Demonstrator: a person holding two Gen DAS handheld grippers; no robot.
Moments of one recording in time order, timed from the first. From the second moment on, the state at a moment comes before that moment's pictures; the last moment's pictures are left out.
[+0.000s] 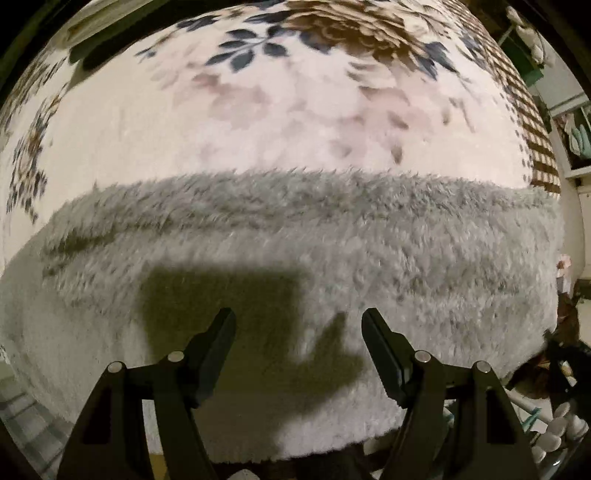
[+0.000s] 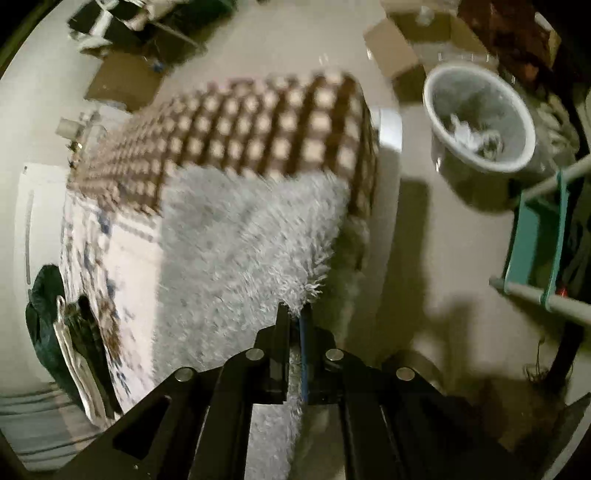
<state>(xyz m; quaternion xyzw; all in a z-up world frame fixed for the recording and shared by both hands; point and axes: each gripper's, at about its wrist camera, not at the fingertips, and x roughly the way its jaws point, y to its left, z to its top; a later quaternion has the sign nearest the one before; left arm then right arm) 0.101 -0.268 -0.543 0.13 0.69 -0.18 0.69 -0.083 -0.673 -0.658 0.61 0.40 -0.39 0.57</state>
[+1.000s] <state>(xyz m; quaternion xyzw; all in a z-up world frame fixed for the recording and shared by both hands) 0.189 -0.148 -0.529 -0.03 0.69 -0.04 0.72 0.277 -0.445 -0.670 0.16 0.77 0.04 0.62</state>
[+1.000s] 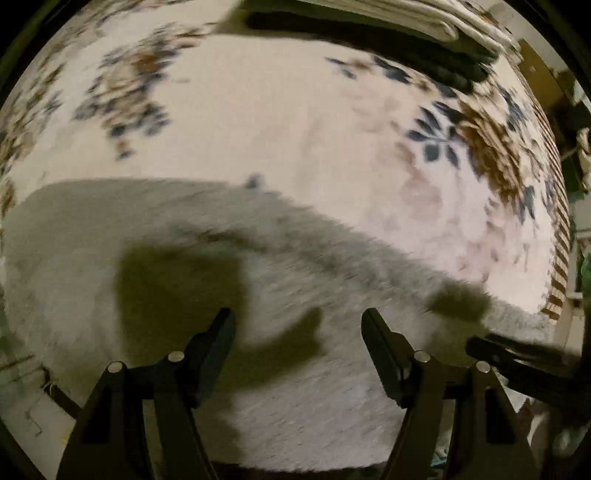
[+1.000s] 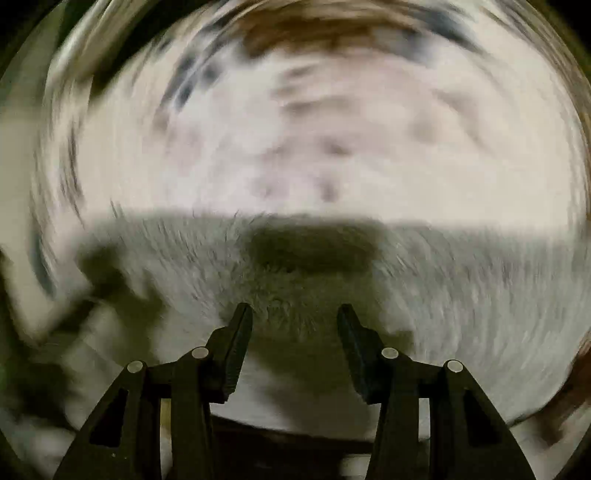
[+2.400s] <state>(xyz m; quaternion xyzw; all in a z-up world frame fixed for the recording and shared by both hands) 0.205 -0.269 -0.598 0.09 0.68 -0.10 0.73 0.113 -0.787 -0.651 0.38 0.59 -0.27 0.66</state>
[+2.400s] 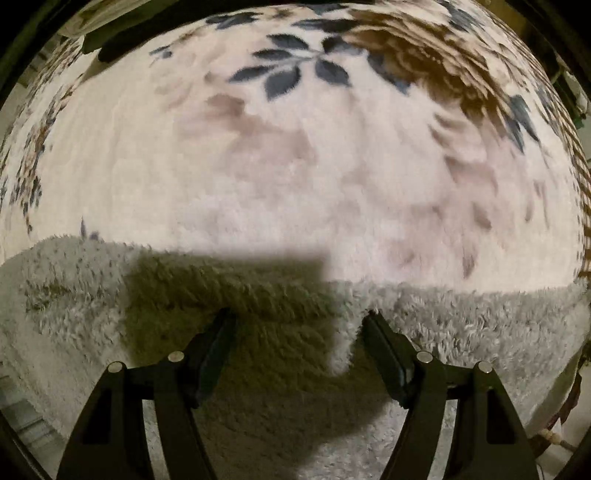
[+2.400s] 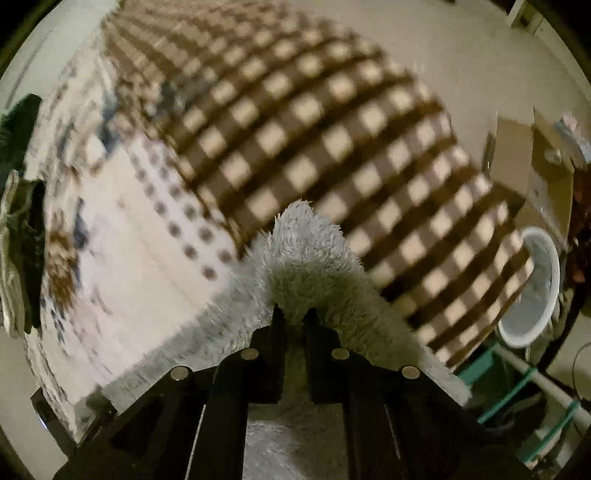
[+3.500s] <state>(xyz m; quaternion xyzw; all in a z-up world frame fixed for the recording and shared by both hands) 0.153 -0.356 -0.551 0.13 0.70 -0.20 0.68 -0.070 -0.713 -0.685 0.59 0.45 -0.32 0.58</state>
